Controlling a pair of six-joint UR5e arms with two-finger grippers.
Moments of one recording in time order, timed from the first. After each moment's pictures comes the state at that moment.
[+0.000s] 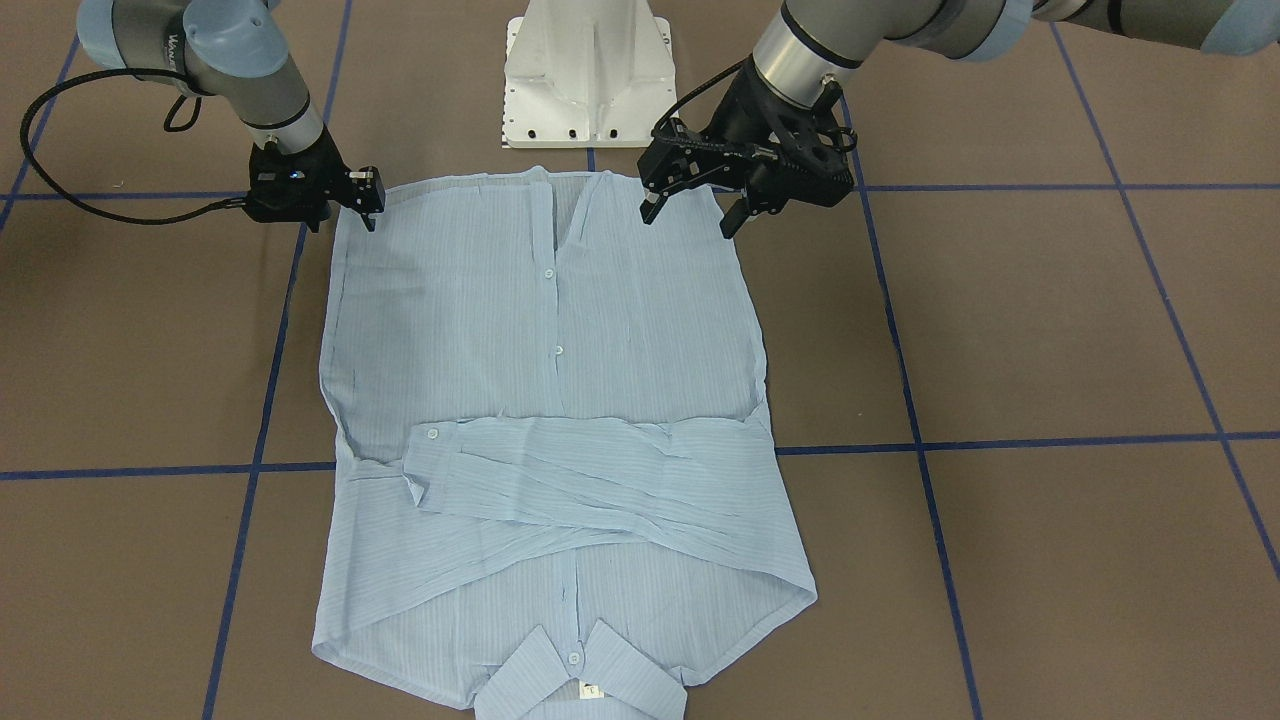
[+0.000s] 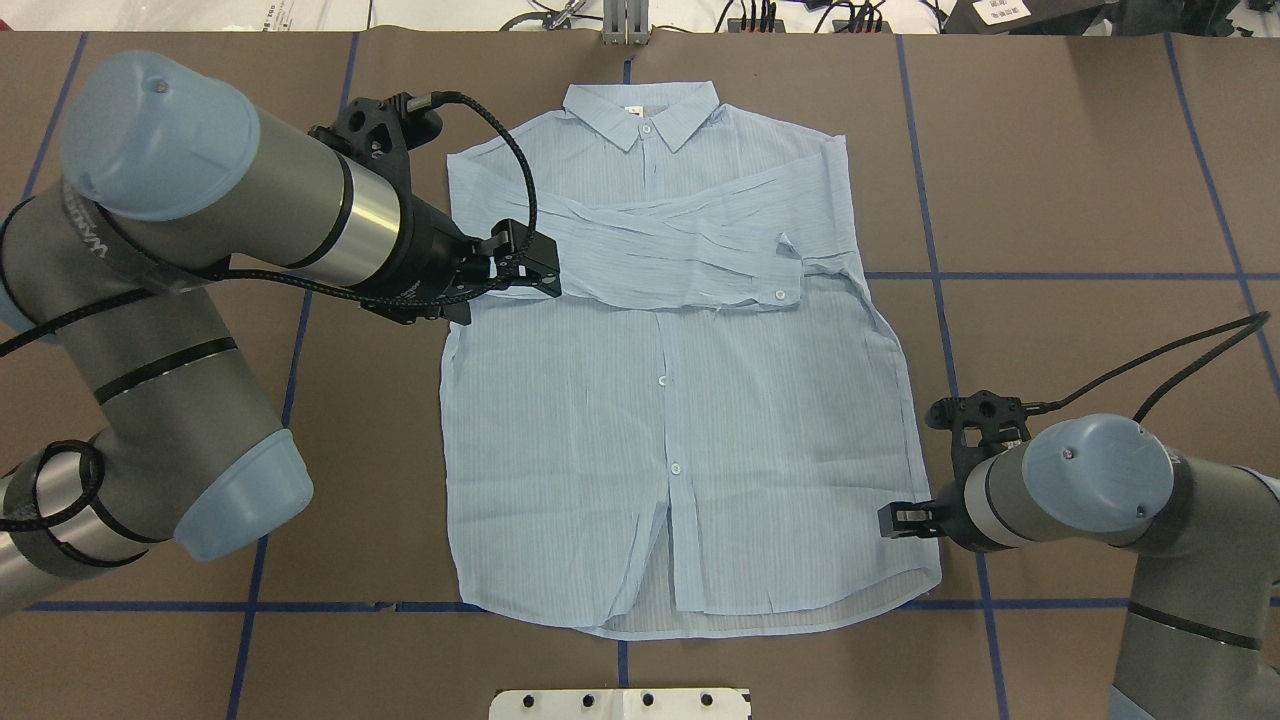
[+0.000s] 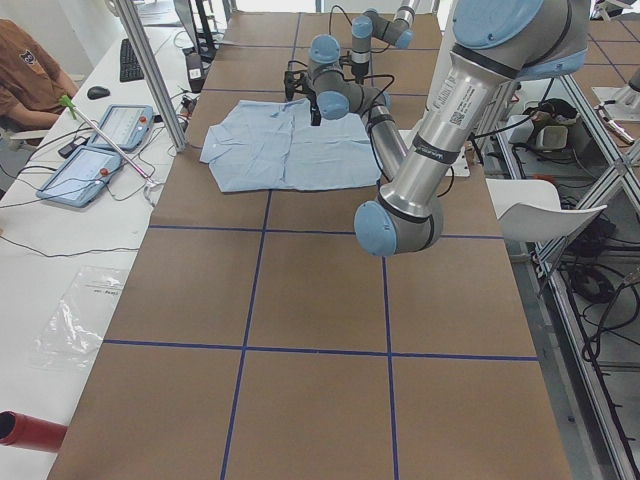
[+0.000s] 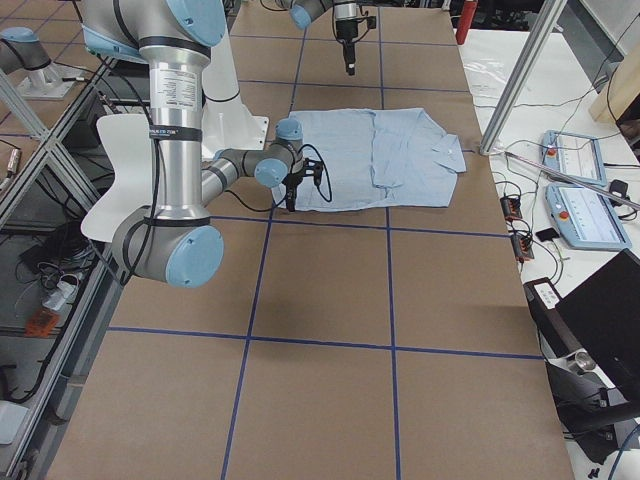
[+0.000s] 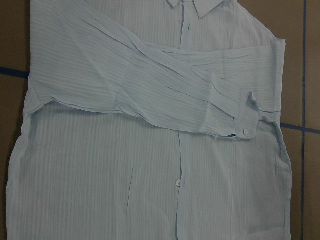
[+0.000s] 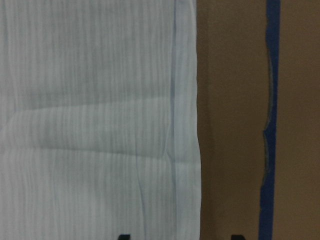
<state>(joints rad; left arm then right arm) -0.68 -2.14 -1.95 -1.81 -2.04 -1.41 0.39 -1.60 2.03 -1.29 1.87 1.29</state>
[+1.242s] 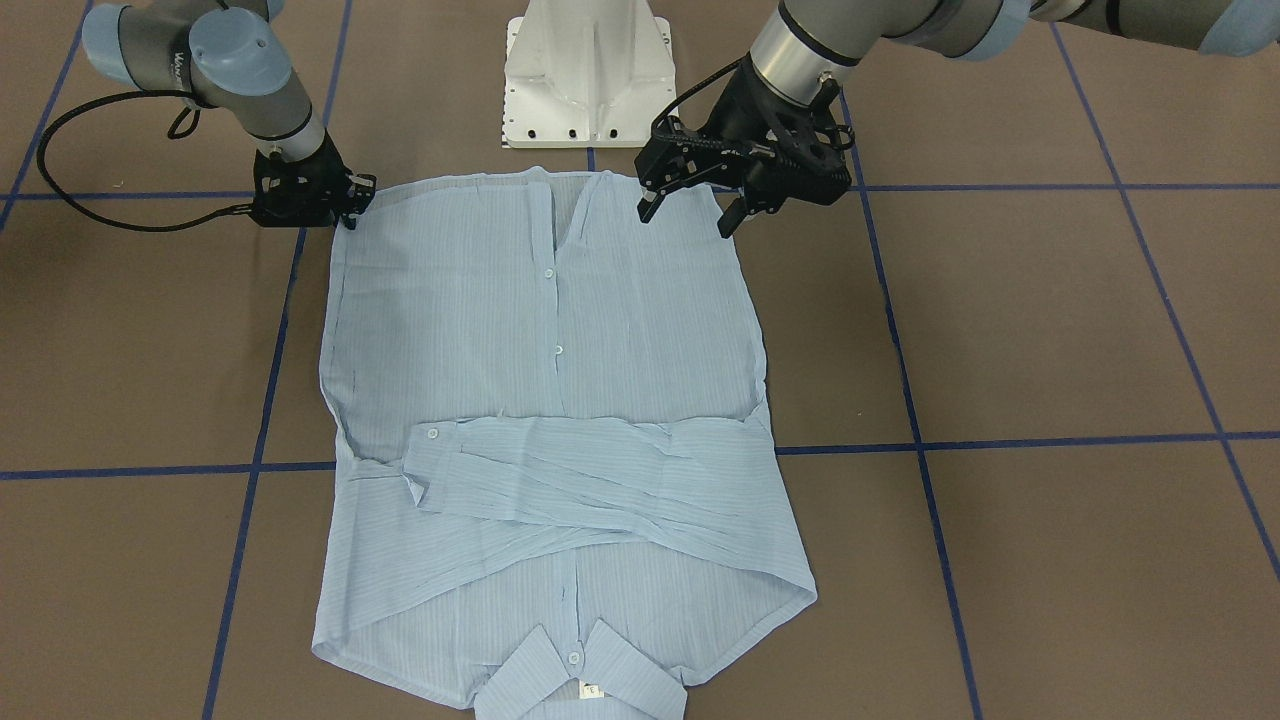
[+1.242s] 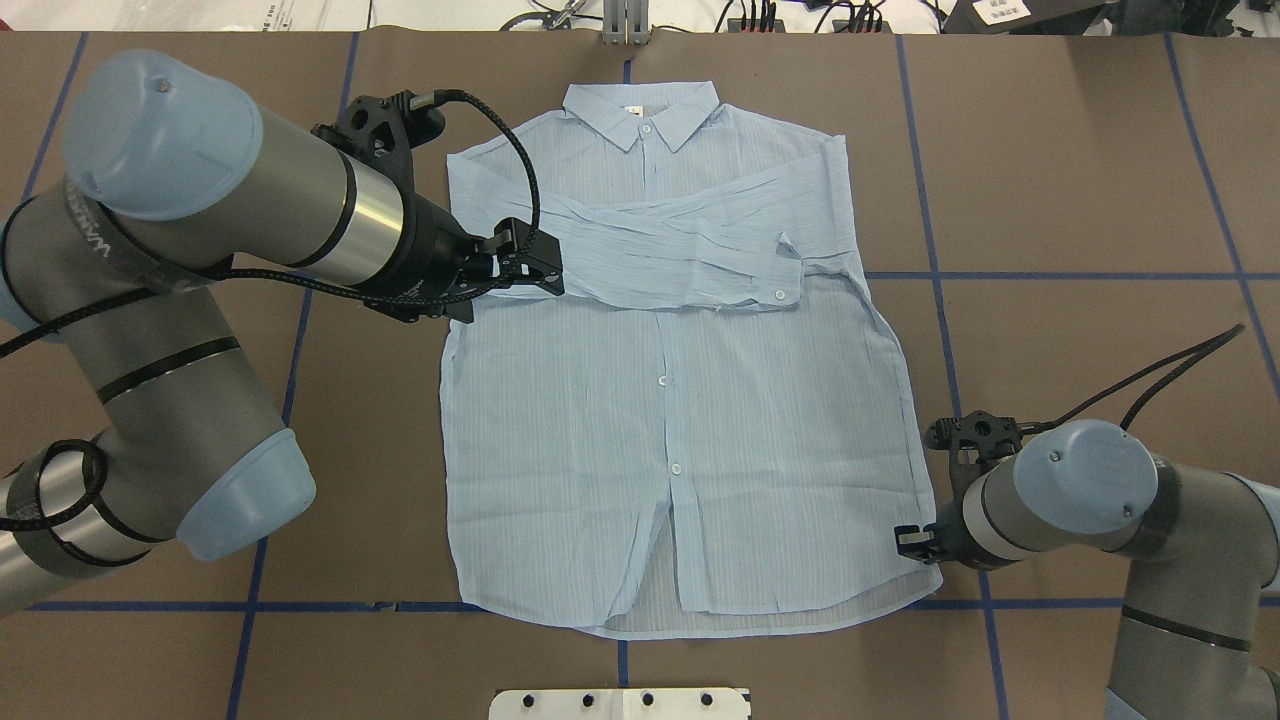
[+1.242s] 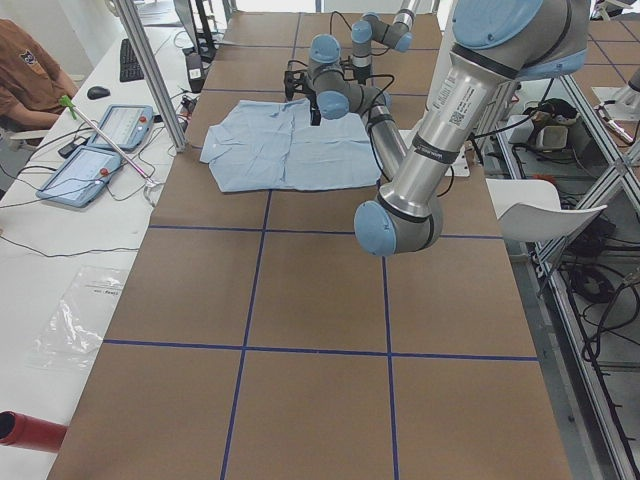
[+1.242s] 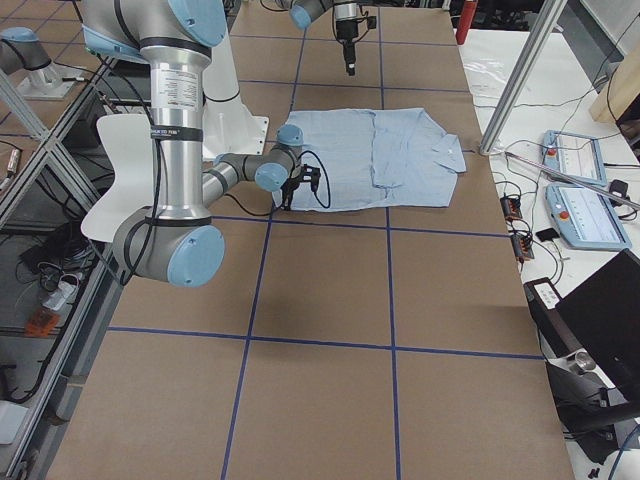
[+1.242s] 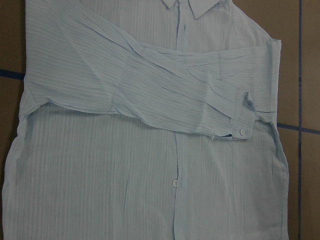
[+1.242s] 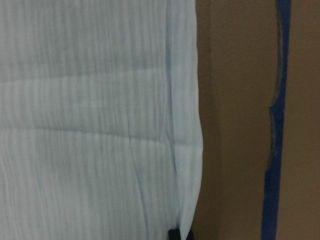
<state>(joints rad) -0.68 -2.14 -1.95 -1.81 -2.04 -1.41 0.38 -1.59 2.00 -1.29 1.90 1.29</state>
